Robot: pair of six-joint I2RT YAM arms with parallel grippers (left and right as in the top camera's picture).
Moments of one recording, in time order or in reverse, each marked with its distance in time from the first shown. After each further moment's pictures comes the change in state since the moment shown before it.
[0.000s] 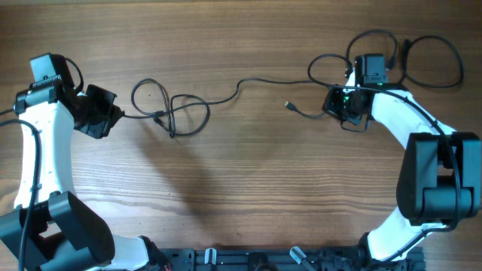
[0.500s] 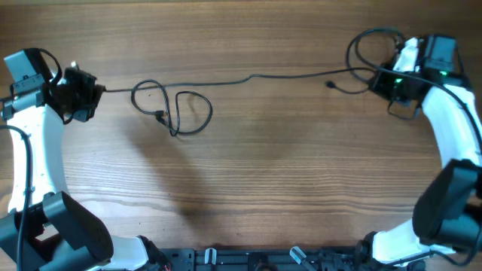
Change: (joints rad) left arm 0.080 0.000 0.002 0.295 0.084 -0.035; right arm -0.253 -0.145 0.164 -0.132 -0.075 -0.235
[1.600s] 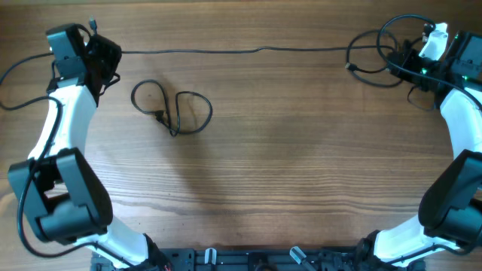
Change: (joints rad) left arm -0.177 0.206 0.000 0.547 -0.130 -0.026; right arm -0.114 0.054 0.000 0.315 -0.200 -0.074
